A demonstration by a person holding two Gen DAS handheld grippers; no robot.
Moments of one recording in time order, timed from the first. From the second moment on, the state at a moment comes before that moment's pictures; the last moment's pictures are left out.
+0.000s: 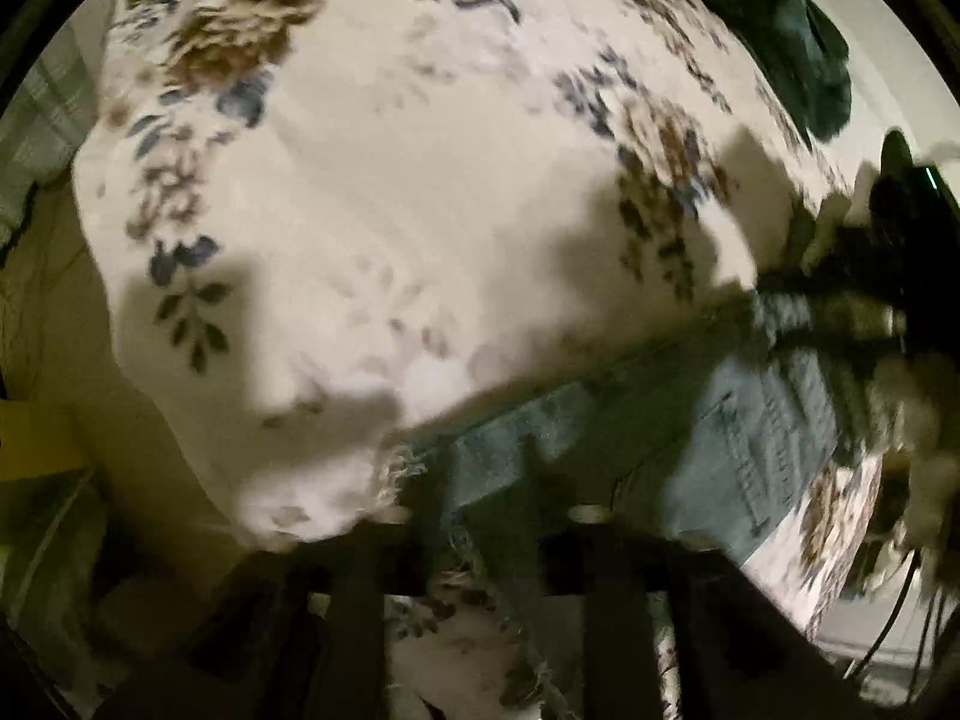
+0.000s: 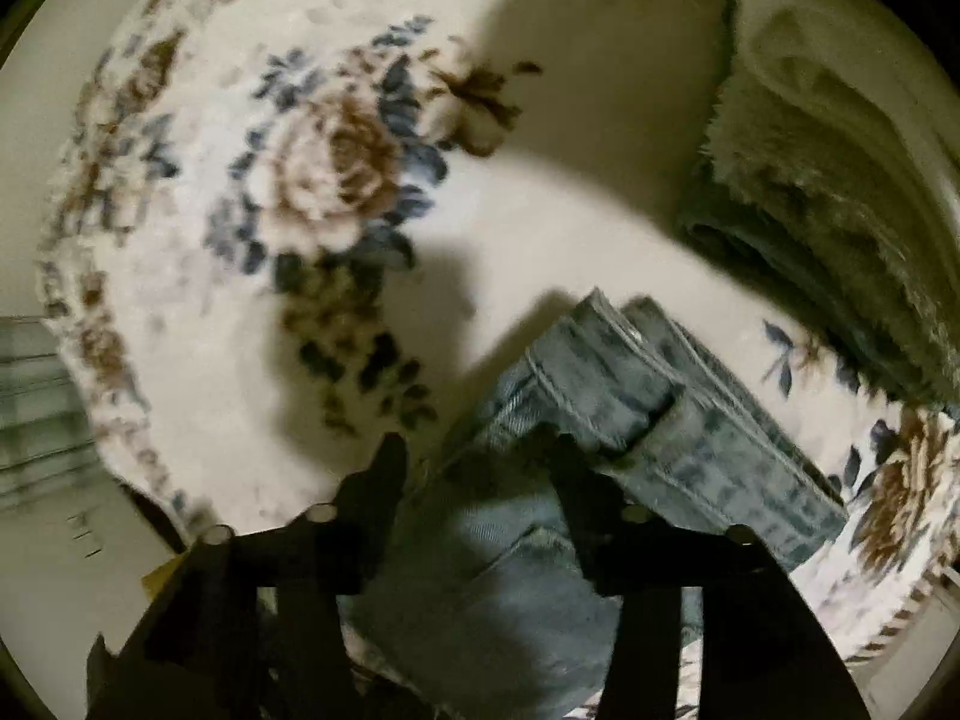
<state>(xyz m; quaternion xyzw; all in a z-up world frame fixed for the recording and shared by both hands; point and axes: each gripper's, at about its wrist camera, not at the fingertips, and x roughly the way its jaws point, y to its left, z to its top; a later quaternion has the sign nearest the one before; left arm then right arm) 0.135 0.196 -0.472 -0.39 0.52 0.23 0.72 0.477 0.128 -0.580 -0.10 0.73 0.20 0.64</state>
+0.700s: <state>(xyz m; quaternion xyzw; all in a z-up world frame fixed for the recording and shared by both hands) 0.080 0.003 -0.535 -0.75 0.40 0.26 0.46 0.455 -0.102 -0.571 -0.06 0.74 0.29 0.60</state>
